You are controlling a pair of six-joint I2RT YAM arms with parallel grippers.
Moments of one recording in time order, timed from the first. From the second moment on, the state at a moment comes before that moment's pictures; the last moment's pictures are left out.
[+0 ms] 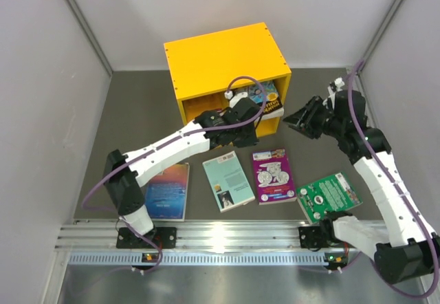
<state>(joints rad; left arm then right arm) -0.96 1.71 1.62 -0.77 -0.20 -0.95 0.23 1.02 1.13 -0.64 -0.31 0.83</state>
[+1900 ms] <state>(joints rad) -1.04 1.00 1.00 -0.97 -0.37 -1.19 0.41 1.10 1.03 -0.34 -0.19 0.89</state>
